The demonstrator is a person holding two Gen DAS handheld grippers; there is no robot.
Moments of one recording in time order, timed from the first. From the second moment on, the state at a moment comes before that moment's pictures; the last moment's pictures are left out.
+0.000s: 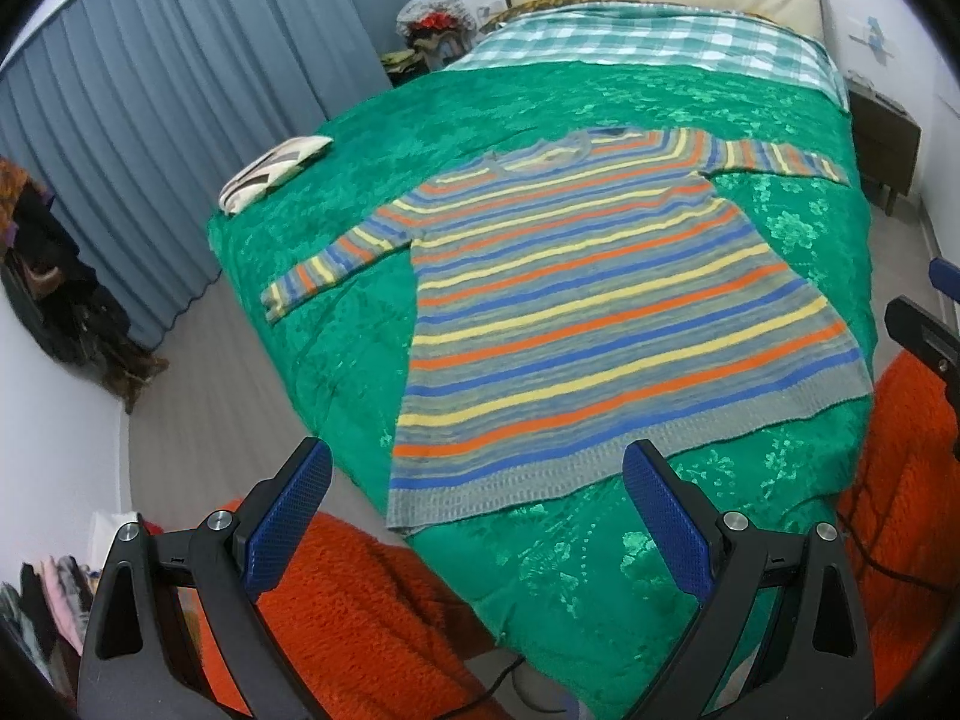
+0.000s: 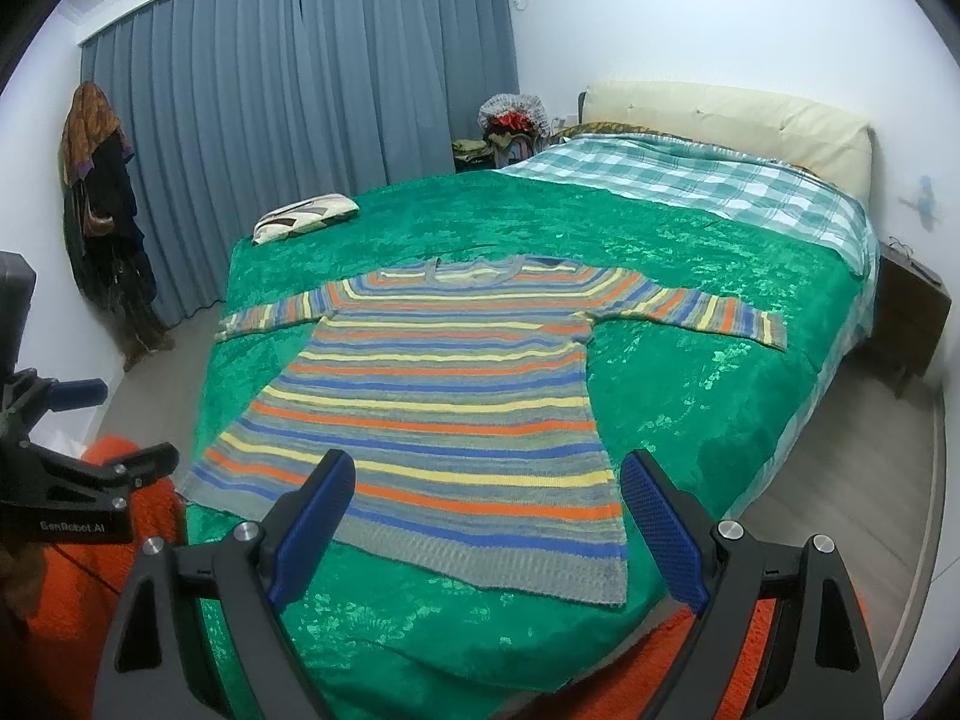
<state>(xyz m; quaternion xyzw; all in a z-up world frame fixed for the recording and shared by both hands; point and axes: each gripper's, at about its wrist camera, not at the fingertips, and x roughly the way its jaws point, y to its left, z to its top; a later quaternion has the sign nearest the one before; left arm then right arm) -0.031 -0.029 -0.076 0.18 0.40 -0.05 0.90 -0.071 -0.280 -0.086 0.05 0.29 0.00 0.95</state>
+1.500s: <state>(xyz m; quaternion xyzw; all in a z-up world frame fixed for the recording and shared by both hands) 0.052 -0.005 -0.124 0.10 0.38 -0.09 0.91 0.072 -0.536 -0.048 0.25 0.33 -0.11 0.91</state>
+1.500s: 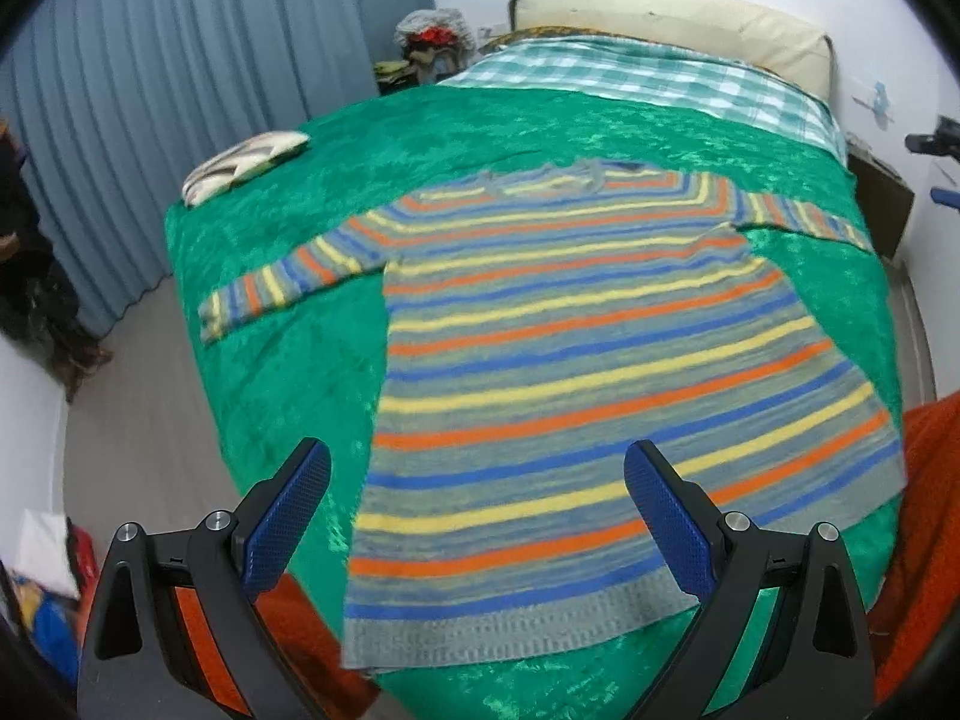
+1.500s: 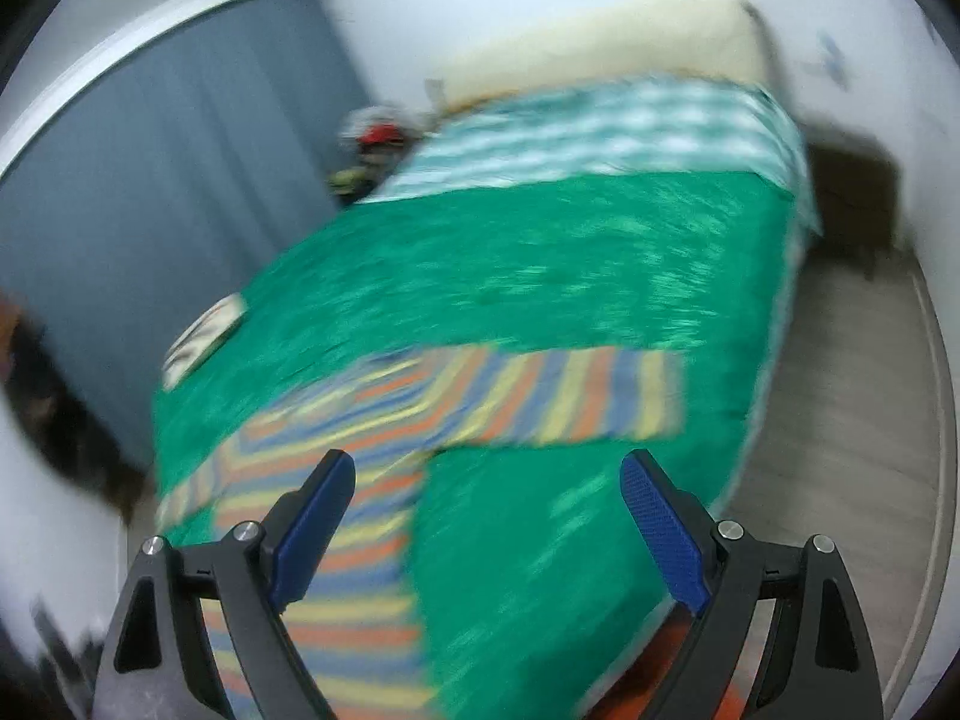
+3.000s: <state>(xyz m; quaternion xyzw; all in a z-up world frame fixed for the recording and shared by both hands) 0.093 0.035 -0.165 -0.01 0.46 -0.07 0.88 0.338 -0.420 -0.101 0.23 0.45 0.12 0.86</state>
